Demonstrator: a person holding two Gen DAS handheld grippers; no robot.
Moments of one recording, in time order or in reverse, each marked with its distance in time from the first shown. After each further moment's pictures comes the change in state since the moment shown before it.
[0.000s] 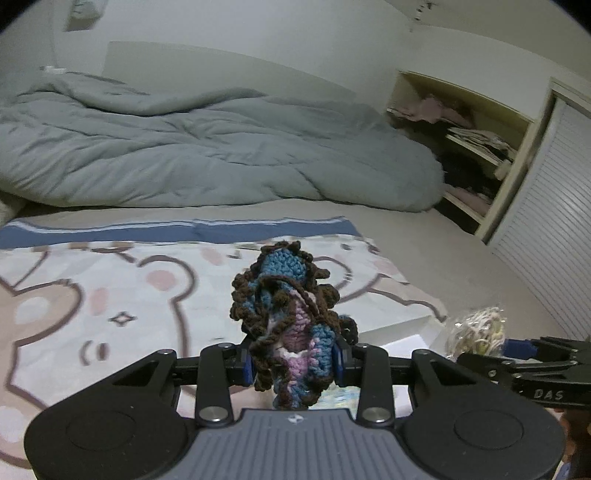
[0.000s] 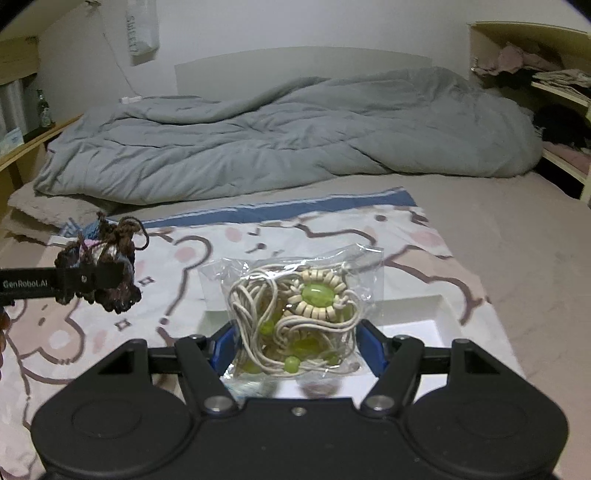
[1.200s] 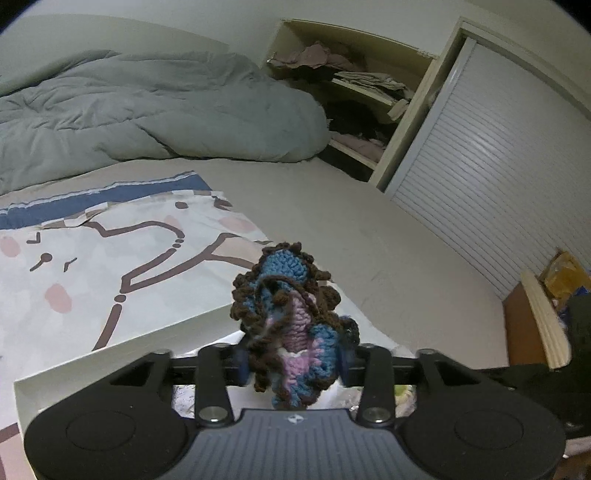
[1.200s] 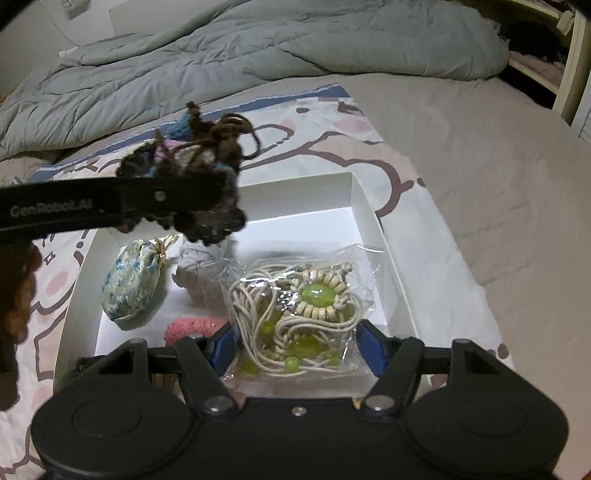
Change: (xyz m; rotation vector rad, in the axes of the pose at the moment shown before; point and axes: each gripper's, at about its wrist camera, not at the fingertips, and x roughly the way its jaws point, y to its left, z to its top) left arm 0.139 -0.122 -0.028 0.124 0.103 -0.321; right arm 0.038 -0.093 -0.052 0.091 0.268 -0.073
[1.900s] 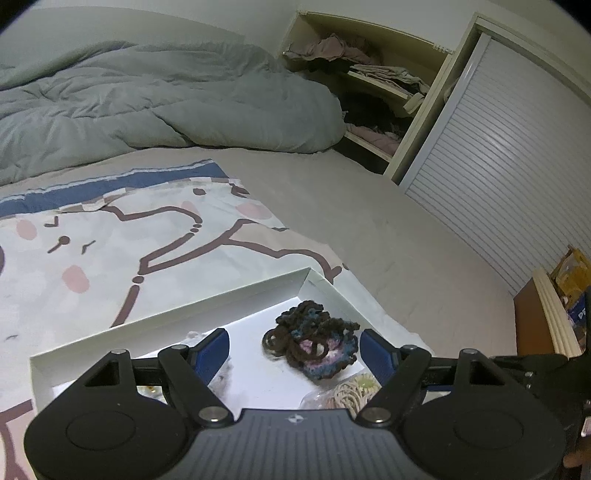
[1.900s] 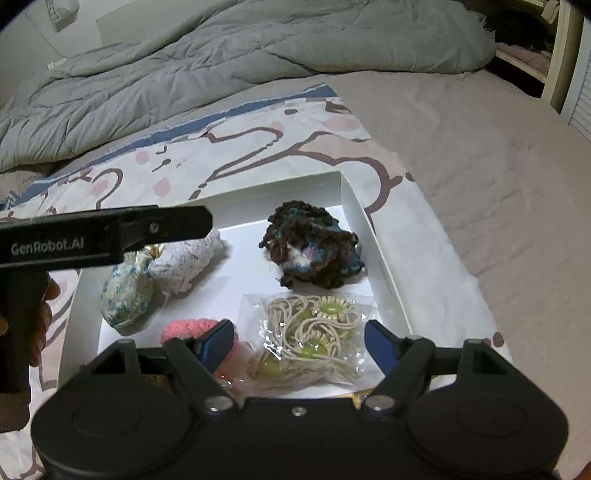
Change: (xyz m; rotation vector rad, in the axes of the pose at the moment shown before) left arm -0.018 0.003 -0.007 -0.017 0.025 0.043; right arm -0.008 -0.004 -0.002 0.049 -0.013 -0.009
